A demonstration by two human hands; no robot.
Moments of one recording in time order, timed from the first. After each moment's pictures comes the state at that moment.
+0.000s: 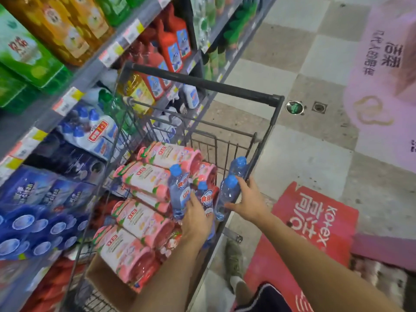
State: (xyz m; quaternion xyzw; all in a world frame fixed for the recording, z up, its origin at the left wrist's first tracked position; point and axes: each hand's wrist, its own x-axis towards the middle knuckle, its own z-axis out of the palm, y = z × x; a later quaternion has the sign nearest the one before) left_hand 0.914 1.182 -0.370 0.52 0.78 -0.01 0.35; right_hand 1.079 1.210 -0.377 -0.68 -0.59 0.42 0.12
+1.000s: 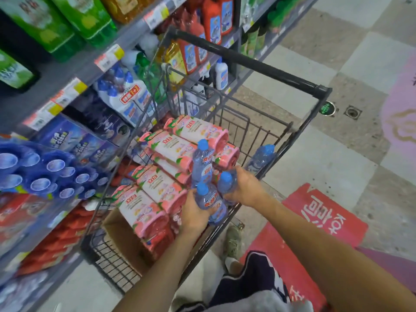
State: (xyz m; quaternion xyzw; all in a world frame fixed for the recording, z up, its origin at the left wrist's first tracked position) left_hand 0.872 1.125 -0.376 0.33 0.76 0.31 0.46; right_hand 1.034 1.220 -0.372 -0.56 -0.72 0.41 0.03
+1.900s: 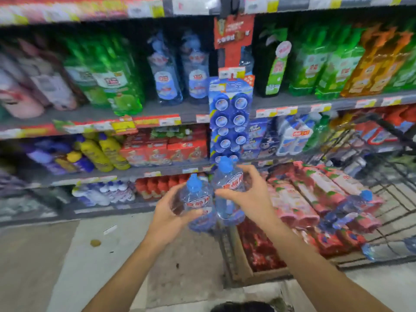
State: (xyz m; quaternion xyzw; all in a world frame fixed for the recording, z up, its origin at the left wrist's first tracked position) left_hand 0.635 0.771 -0.196 0.23 0.70 0.63 0.25; right_hand 0.740 0.957 -0.195 -0.27 -0.72 0.60 0.23
